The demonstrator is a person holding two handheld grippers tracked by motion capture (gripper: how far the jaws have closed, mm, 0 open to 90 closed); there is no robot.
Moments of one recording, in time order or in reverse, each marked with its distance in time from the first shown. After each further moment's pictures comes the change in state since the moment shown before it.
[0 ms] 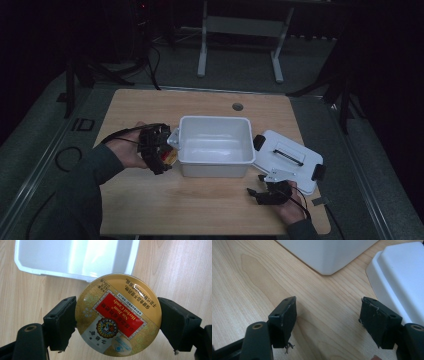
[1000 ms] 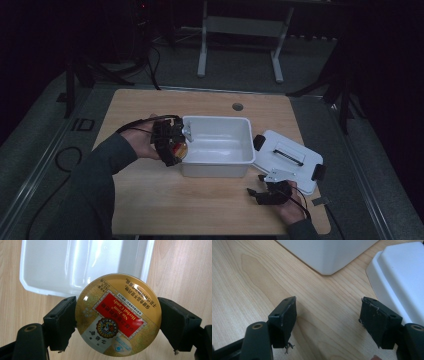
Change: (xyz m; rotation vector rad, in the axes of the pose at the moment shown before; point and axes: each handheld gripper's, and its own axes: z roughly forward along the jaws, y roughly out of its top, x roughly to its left) left arm 0.019 0.033 0.007 0.020 -0.030 0.013; right arm 0.000 0.000 0.000 -0.001 0.000 0.000
